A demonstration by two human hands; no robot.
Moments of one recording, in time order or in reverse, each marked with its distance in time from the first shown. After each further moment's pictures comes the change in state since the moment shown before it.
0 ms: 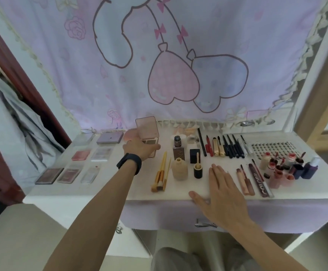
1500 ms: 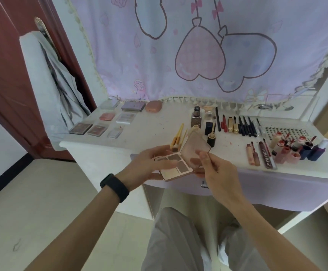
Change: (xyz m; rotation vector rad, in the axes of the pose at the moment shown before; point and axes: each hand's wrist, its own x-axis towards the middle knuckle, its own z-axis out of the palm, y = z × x) left_hand -0.215 -0.046 -0.059 -0.676 -0.556 -0.010; right_hand -0.060 -0.057 -0.047 1.095 0.045 0.009
